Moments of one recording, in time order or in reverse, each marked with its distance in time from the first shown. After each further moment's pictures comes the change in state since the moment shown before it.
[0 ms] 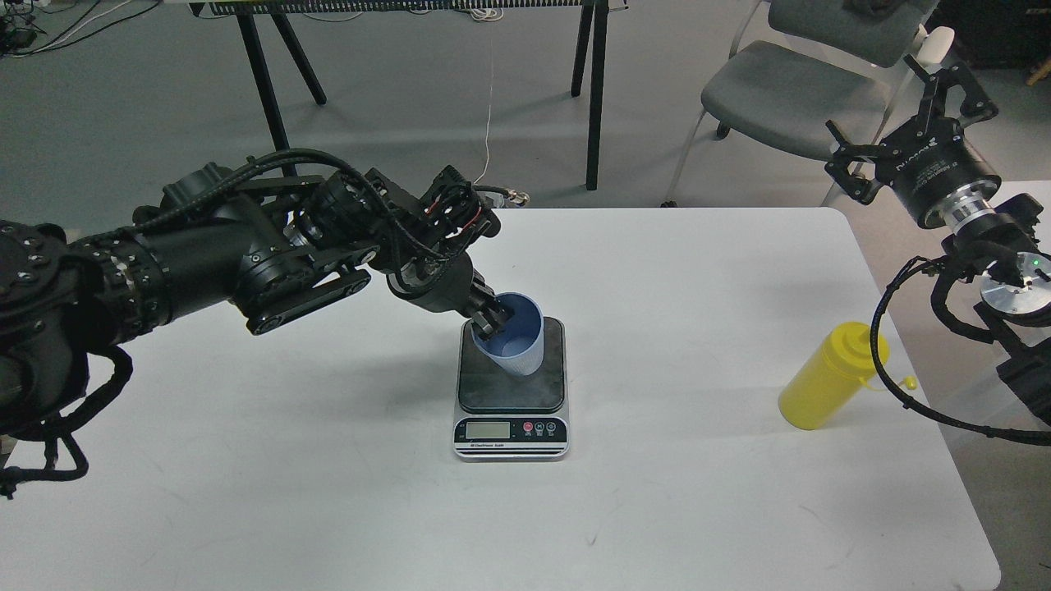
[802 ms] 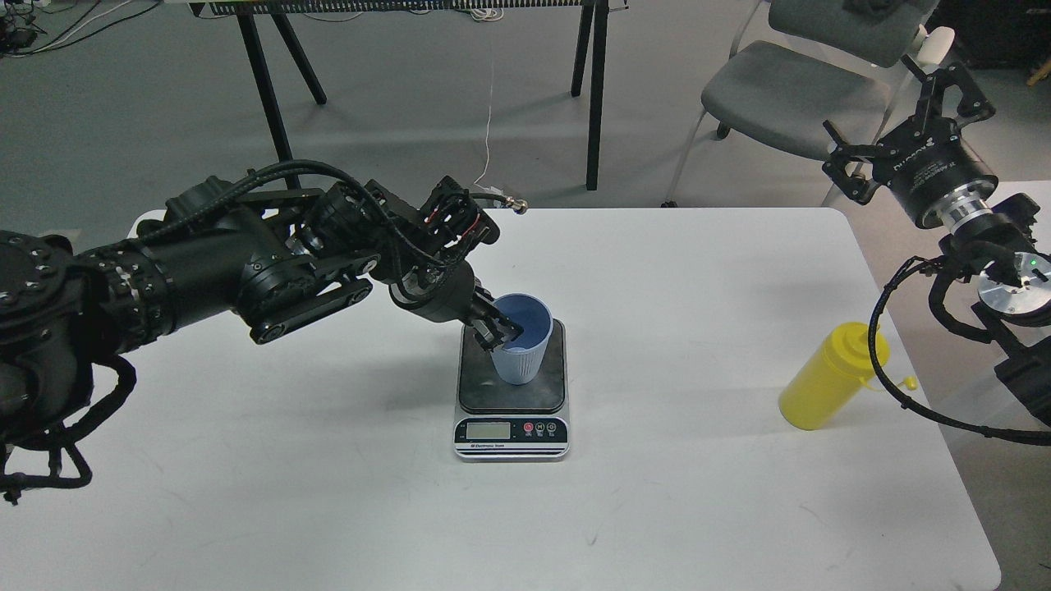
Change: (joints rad) left arm 0.023 -0.003 -0.011 0.002 -0.047 0.000 0.000; right arm 0.000 0.001 0.000 0.004 0.000 0.000 0.000
